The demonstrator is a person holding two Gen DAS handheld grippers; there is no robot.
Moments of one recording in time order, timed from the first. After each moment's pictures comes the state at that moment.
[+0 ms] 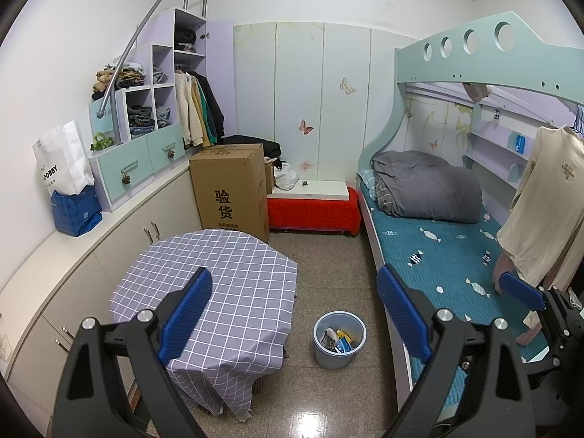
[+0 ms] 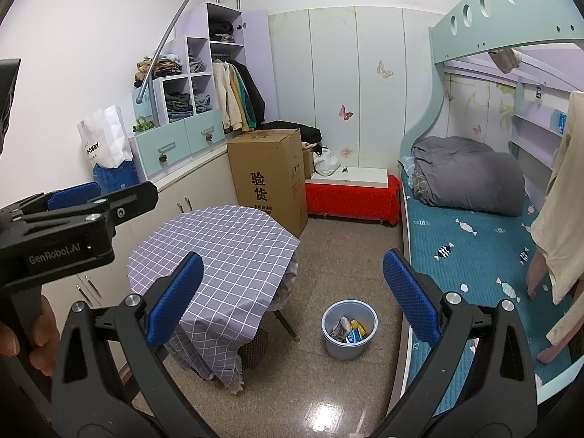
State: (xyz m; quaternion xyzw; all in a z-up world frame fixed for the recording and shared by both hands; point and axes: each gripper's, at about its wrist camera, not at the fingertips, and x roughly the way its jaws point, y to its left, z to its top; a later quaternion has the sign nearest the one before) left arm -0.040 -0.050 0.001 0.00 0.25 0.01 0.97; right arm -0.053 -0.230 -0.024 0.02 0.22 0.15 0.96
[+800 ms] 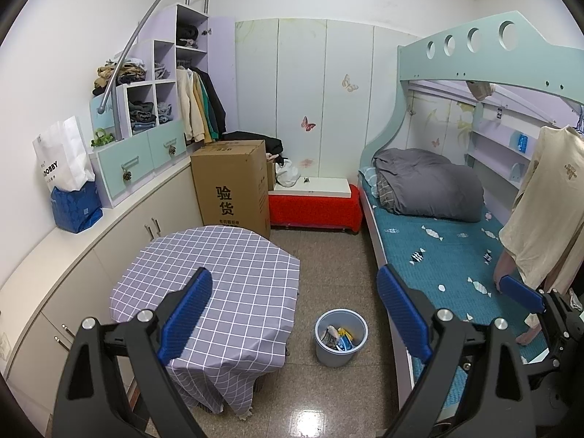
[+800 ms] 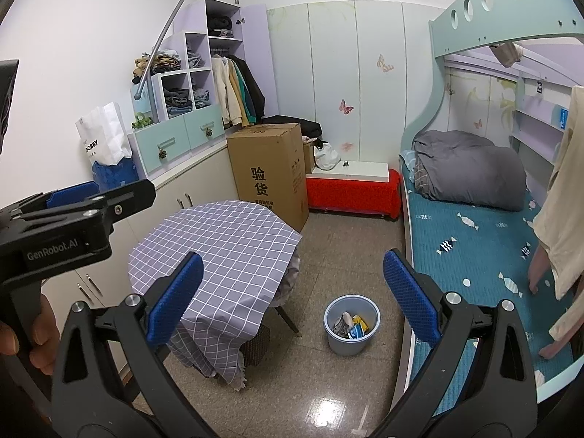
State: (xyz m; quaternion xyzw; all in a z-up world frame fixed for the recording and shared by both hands) left arm -0.044 -0.049 -0.010 0.01 0.25 0.02 0.97; right arm -0.051 -0.232 -0.032 0.02 0.23 0.15 0.96
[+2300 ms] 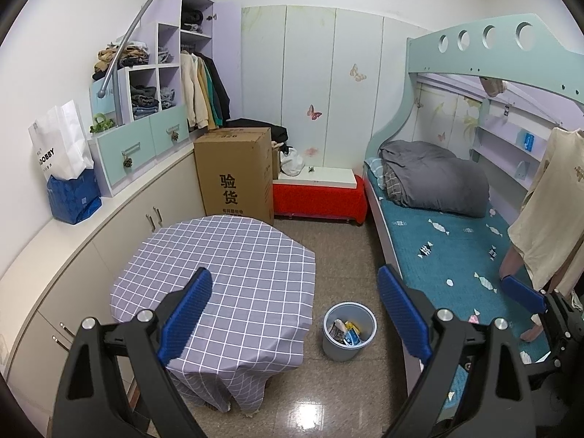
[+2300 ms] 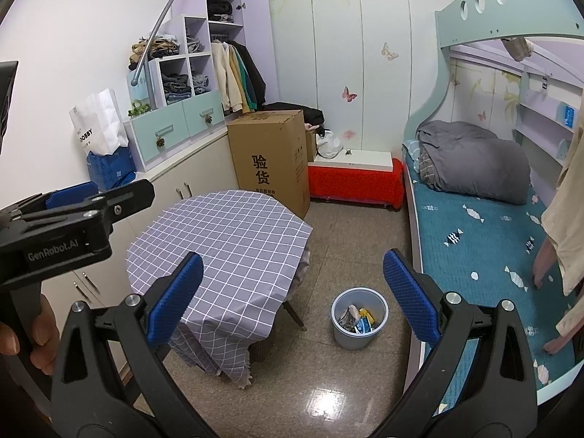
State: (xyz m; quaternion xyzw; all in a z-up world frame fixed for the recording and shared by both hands) left arm -0.009 -0.007 -0.024 -0.01 0.28 0.02 0.96; right arm -0.020 -0.197 -0.049 0.01 0.26 0.15 0.95
